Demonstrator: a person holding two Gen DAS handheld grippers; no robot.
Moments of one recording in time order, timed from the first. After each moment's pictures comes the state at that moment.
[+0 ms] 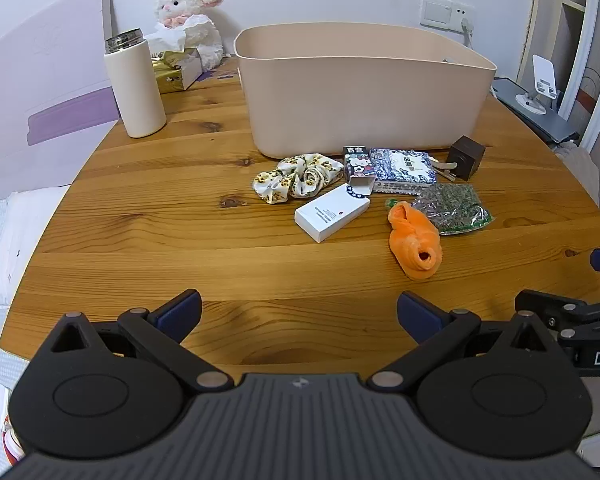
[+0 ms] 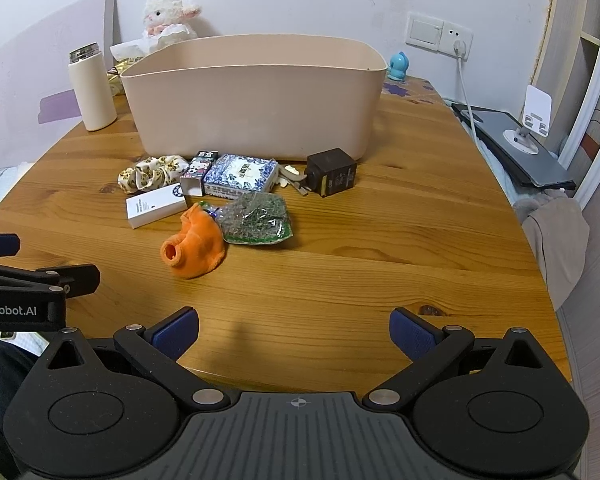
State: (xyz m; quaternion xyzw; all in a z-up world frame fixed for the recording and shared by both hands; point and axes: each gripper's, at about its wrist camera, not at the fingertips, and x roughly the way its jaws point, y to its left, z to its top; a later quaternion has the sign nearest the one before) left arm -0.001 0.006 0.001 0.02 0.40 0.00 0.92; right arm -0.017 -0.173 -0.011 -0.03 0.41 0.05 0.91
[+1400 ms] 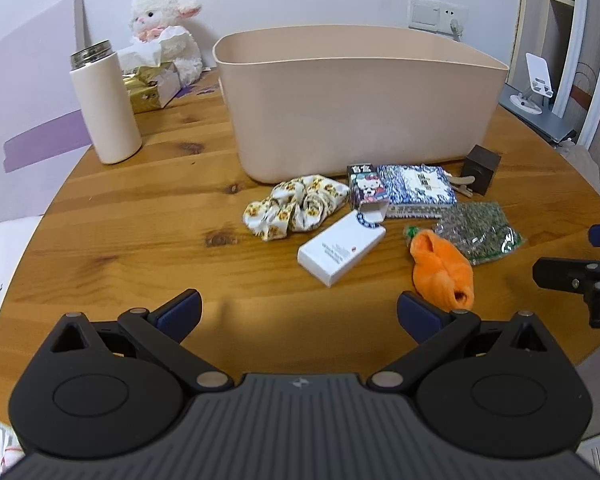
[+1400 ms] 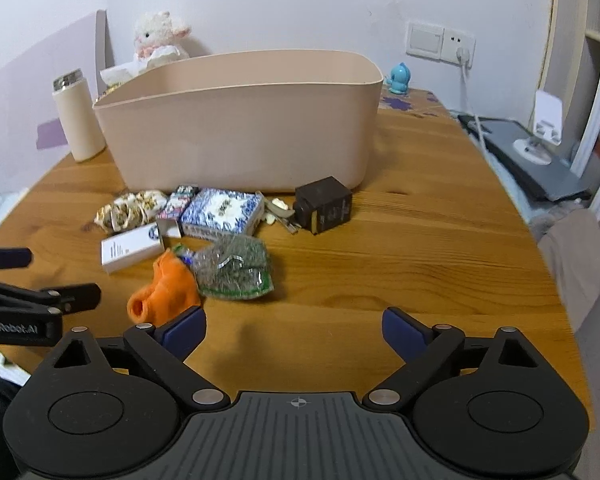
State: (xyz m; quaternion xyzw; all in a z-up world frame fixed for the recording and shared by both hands) left arm 0.048 0.015 -0.020 0.04 0.38 -0.04 0.92; right arm 0.030 -0.190 -0.023 0.00 0.39 0.07 0.92
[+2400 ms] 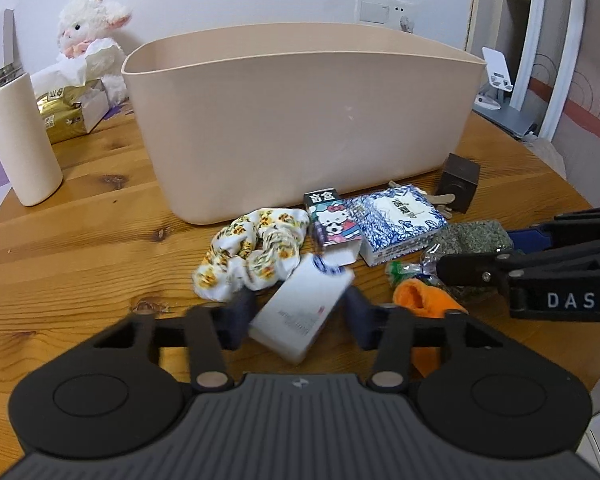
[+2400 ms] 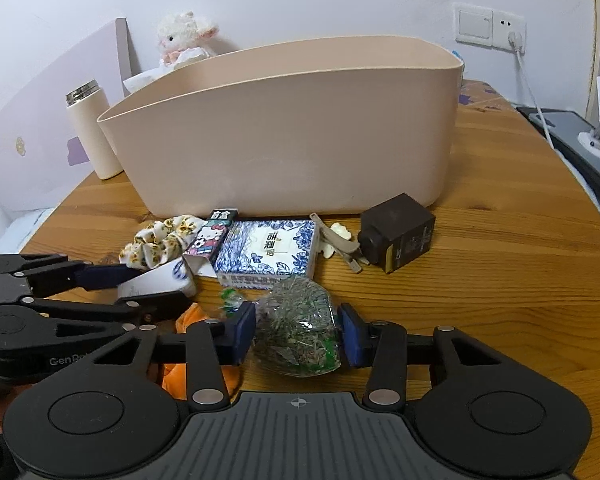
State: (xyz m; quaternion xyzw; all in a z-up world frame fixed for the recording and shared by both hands) left arm 0.101 0.000 -0.039 0.05 0.36 -0.13 0.92; right arm 0.085 -0.168 -0.052 0.04 0.39 0.13 0.91
